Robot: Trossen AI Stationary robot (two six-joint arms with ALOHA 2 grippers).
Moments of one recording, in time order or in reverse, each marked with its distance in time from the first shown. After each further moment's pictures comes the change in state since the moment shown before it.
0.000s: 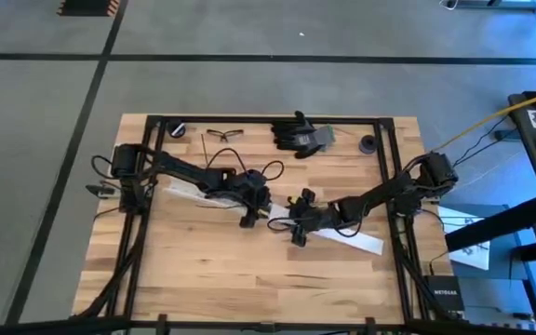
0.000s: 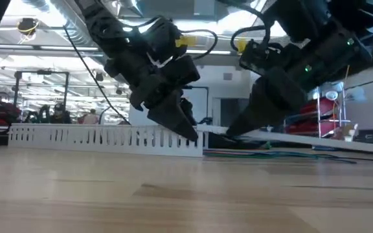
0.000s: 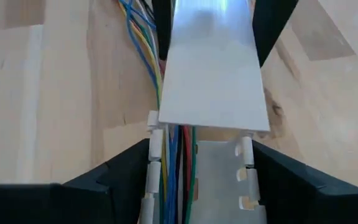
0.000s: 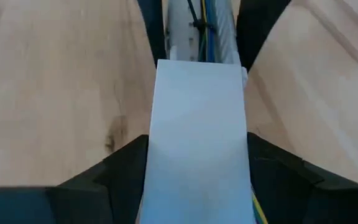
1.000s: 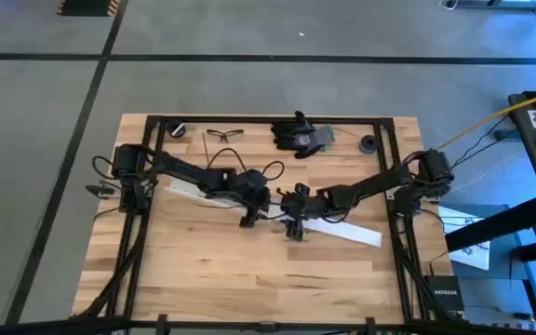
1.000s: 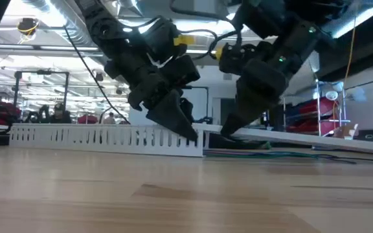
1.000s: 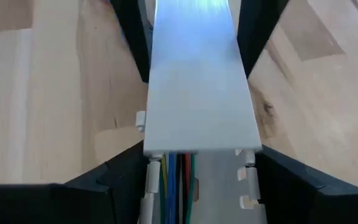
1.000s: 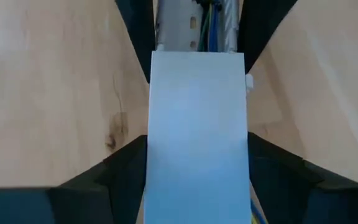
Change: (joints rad) left arm -0.017 0.004 -0.001 0.015 0.037 0.013; right arm -0.138 0.025 0.209 -0.330 -0.245 0.002
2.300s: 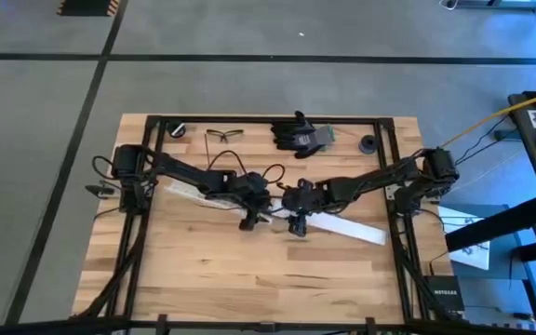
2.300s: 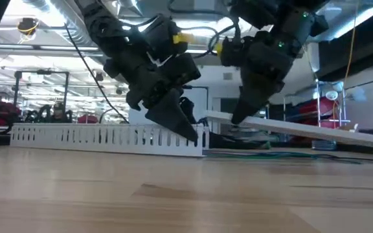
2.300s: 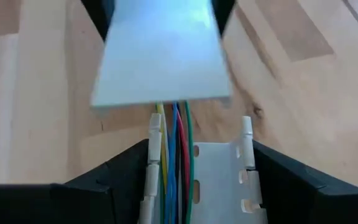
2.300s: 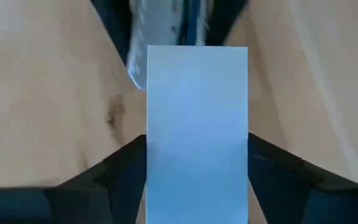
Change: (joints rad) left arm -0.004 0.000 0.002 -0.002 -0.016 0.007; right arm -0.007 -0.067 0.062 -0.227 -0.075 0.009
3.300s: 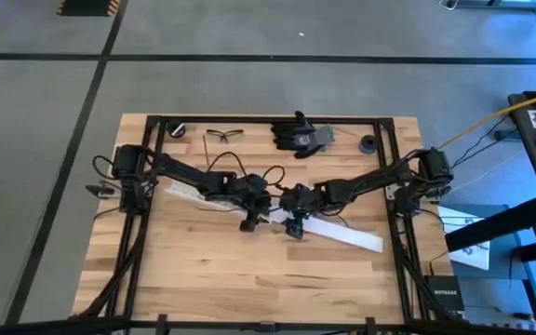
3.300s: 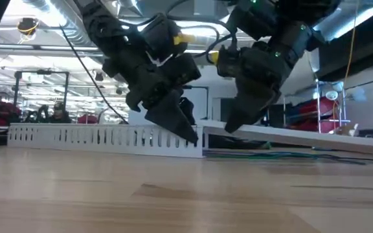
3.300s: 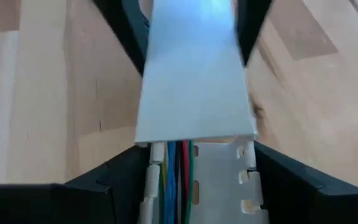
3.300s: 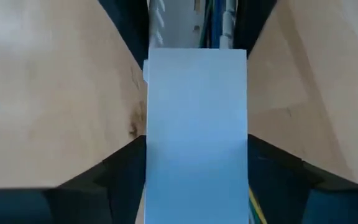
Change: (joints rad) left arm 0.001 0.028 0.000 0.025 -0.037 -0.023; right arm -0.006 0.053 -0.037 0.138 -0.109 0.070
